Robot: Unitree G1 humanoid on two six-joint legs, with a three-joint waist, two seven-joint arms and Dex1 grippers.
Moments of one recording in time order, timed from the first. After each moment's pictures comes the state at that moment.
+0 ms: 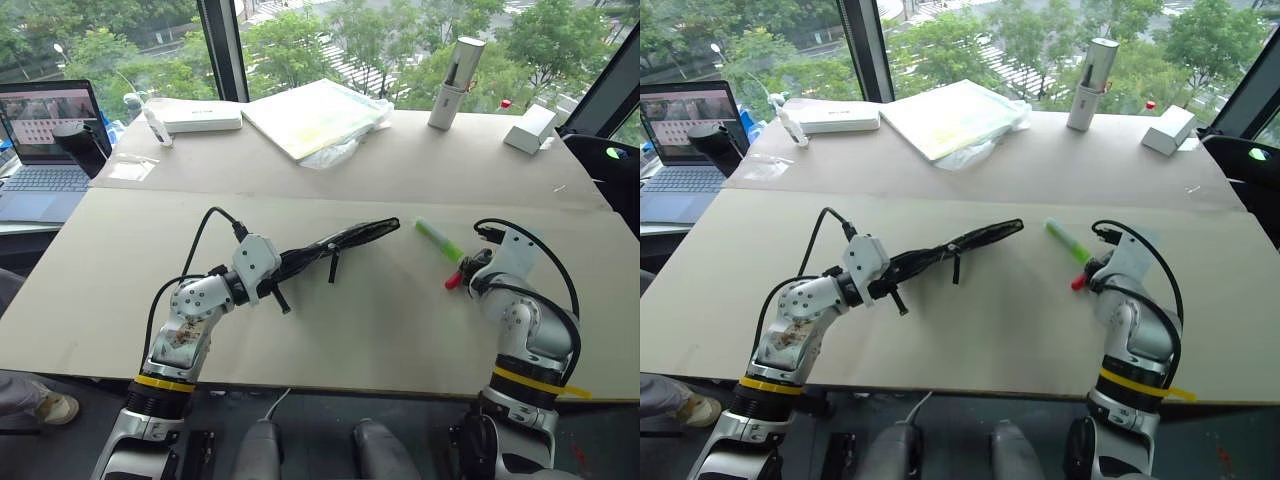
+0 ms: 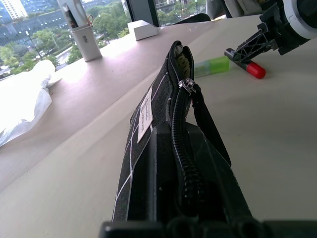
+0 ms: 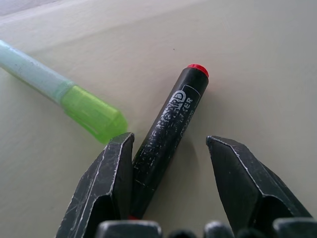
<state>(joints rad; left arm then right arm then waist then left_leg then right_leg) -0.36 0.40 -0.10 -0.01 -0.18 0.00 -0.80 -0.50 -0.13 -0.45 -0.17 0.18 1.12 -0.22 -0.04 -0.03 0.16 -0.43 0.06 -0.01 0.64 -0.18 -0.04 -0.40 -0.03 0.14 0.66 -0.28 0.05</state>
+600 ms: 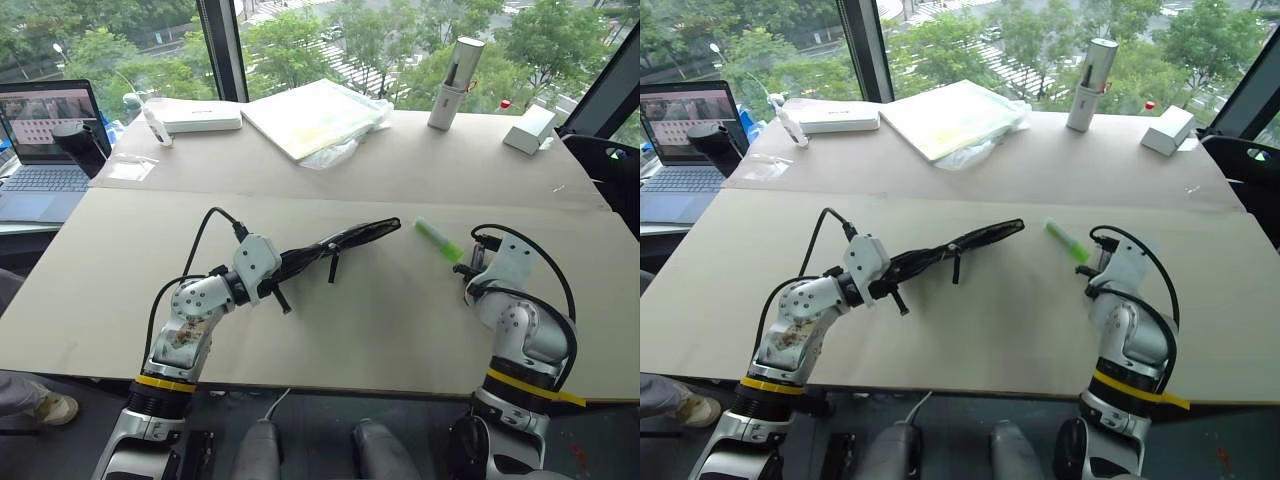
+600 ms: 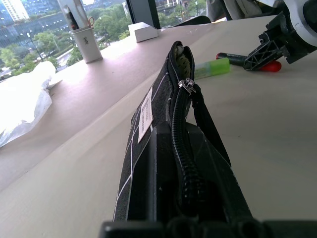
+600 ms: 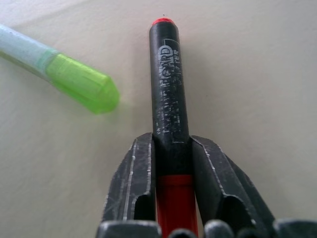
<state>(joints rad) -0.36 0.39 -0.10 0.00 -0.18 0.00 -0.80 -0.50 -0.08 -0.49 -0.20 0.17 1.20 -0.27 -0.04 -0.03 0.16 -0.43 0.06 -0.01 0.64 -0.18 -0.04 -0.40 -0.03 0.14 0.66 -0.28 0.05</state>
